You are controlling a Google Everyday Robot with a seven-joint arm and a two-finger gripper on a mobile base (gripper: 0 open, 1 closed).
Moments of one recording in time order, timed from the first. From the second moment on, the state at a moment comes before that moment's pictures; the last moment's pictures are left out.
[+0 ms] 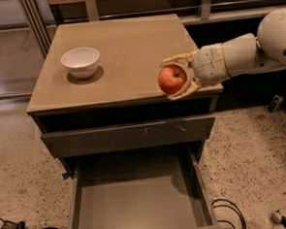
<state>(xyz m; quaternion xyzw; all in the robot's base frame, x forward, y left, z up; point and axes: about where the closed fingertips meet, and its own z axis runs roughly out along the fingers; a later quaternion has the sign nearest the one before) 0.597 -0.094 0.881 -0.76 0.40 0.06 0.50</state>
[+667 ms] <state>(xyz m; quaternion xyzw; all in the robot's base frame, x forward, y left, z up) 0.618 -0.087 0.888 -0.77 0.39 0.06 0.50</state>
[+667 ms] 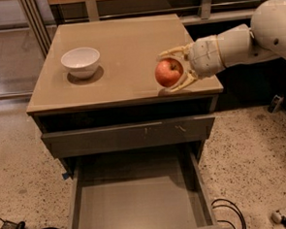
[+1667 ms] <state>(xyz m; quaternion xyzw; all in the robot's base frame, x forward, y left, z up) 0.701 -0.055 0.869 -0.81 0.37 0.14 0.43</state>
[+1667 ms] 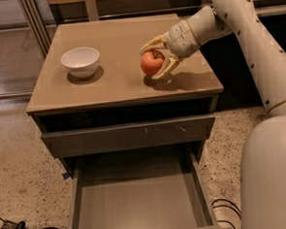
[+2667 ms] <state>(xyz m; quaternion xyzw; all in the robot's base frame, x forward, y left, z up) 0.701 -0.054 0.863 -0.82 0.37 0.15 0.41</state>
